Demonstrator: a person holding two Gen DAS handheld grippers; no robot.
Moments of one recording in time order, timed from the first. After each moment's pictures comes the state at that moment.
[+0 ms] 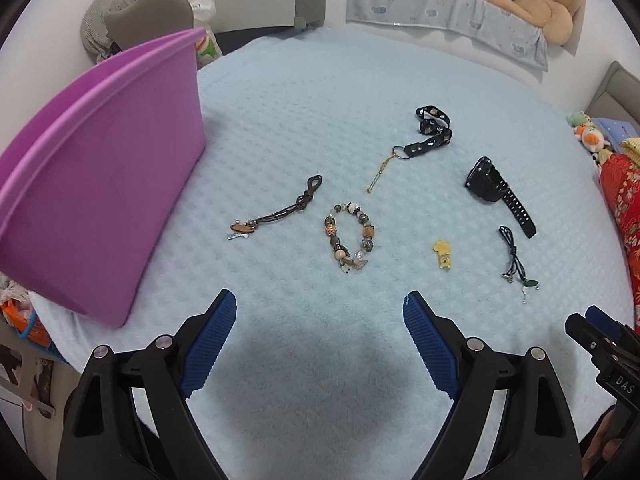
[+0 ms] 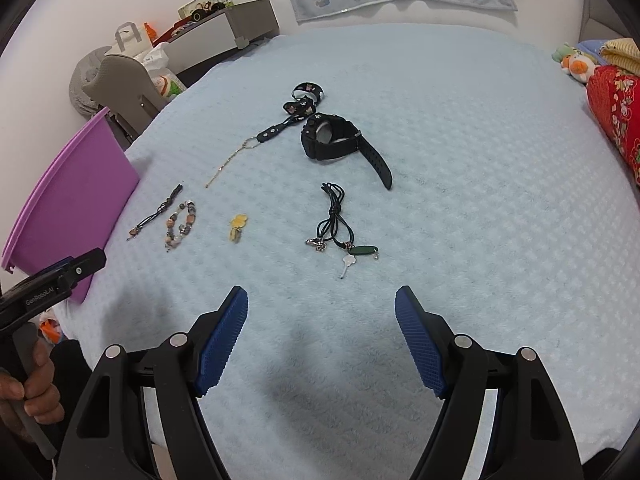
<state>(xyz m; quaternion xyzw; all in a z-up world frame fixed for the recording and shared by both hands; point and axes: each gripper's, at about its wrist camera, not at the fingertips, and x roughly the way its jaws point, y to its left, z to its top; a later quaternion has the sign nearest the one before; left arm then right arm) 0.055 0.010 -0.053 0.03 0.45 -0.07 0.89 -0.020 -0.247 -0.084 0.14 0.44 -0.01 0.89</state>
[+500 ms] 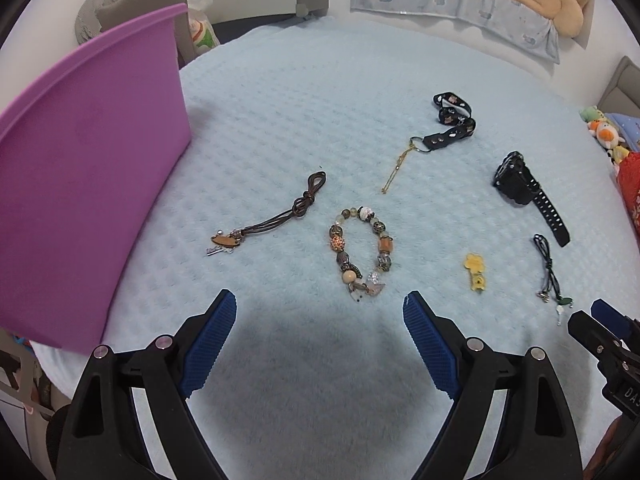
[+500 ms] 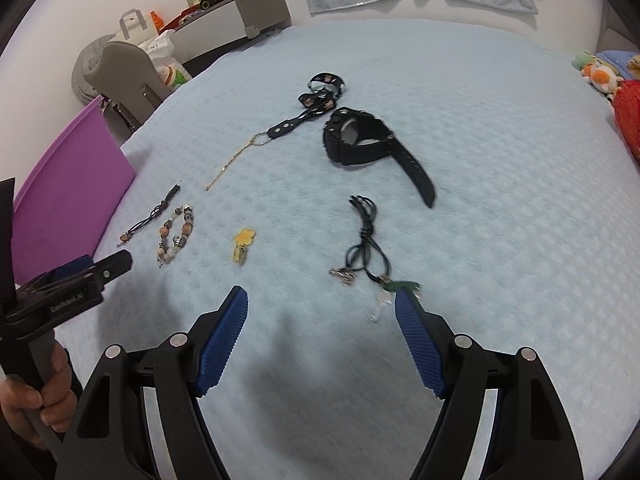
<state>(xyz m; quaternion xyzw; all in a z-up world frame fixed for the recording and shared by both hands) 0.097 0.002 -0.089 0.04 0.46 -0.06 0.88 0.031 -0.228 -0.104 0.12 0.45 0.00 0.89</state>
